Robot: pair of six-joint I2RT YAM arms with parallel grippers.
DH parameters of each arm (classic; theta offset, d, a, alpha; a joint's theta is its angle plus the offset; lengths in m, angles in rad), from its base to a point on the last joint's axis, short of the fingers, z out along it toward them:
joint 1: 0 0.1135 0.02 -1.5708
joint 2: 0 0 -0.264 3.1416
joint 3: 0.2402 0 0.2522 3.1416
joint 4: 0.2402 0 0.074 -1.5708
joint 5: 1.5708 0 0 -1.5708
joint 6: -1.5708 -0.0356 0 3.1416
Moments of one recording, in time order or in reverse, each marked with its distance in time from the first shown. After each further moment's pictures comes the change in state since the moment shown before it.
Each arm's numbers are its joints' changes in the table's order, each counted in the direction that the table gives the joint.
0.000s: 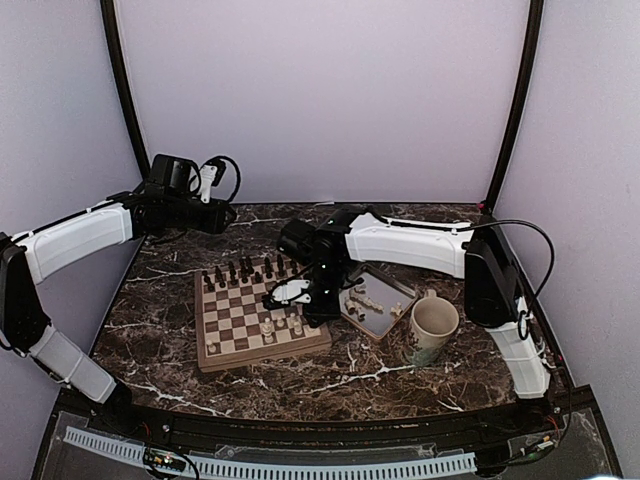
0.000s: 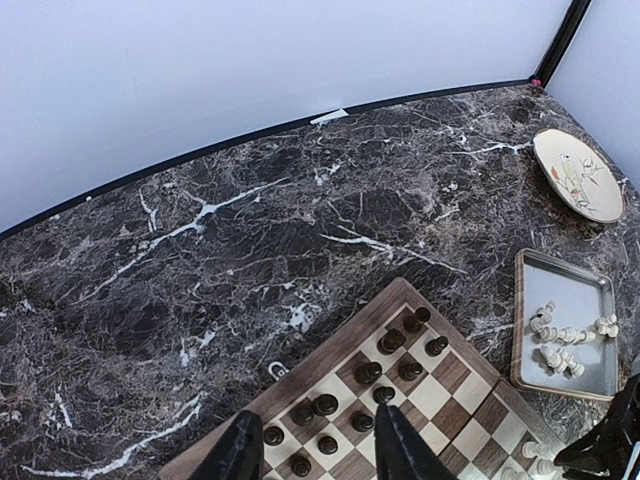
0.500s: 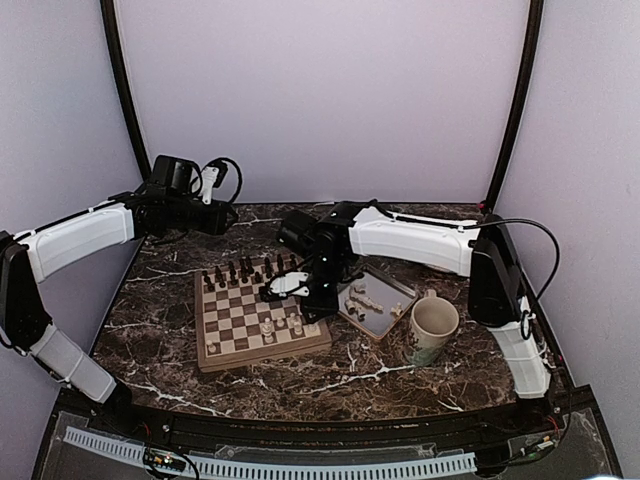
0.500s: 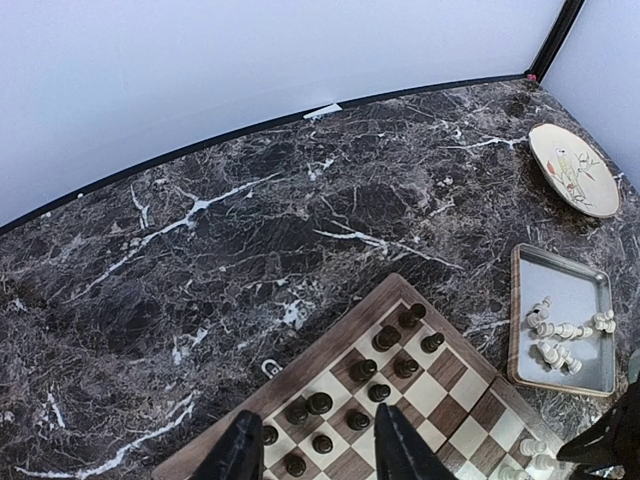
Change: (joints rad) left arm 0.000 0.010 0.000 0.000 0.016 0.000; right arm -0.006 -0.014 0.029 0.000 -0.008 -0.012
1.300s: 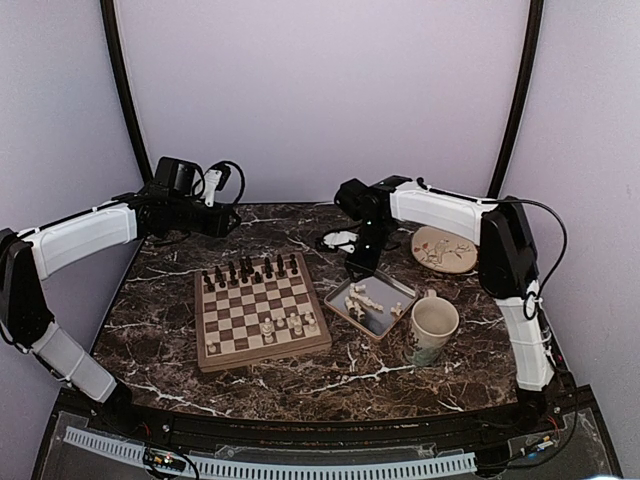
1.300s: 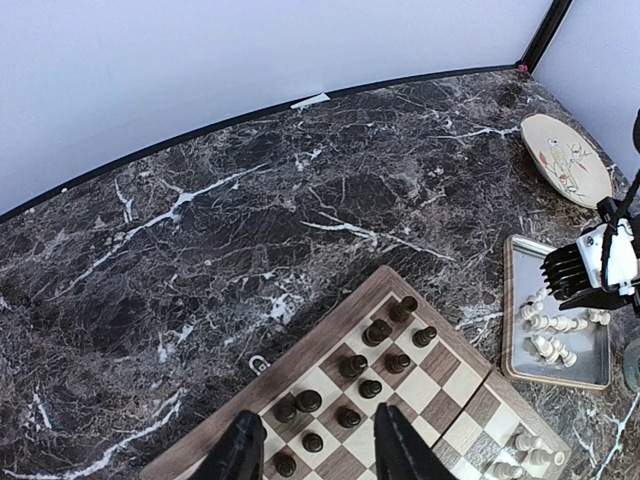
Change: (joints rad) left arm 0.000 0.021 0.000 0.000 0.032 0.001; right arm -0.299 -0.011 -0.039 -0.031 0.064 -0.090
